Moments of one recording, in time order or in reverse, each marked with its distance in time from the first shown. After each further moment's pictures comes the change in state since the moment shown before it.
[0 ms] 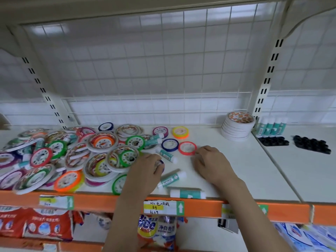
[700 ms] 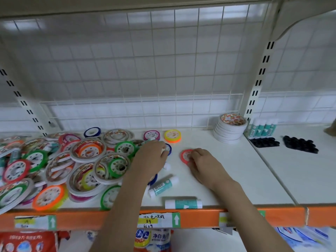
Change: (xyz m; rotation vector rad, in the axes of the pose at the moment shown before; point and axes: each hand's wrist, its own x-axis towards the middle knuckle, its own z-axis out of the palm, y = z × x) left_hand 0.070 0.016 0.002 0.090 -0.090 0.091; right_hand 0.011 0.004 0.006 -0.030 -0.084 0.001
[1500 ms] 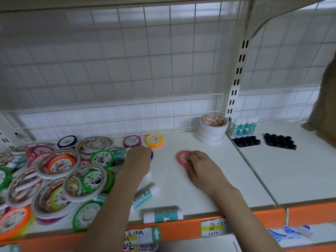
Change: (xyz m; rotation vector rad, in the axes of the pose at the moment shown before) left_hand 0.045 0.011 0.031 0.330 -0.254 -0.049; right_hand -0.011 0.044 -0.001 0.088 0.143 0.042
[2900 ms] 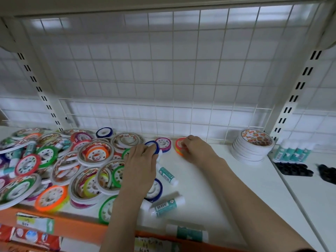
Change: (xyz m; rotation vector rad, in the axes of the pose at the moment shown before) left_hand -0.053 -0.044 0.004 -0.305 0.604 -0.184; right_hand 0.132 -0.055 0.024 -0.168 -0.240 -0.175
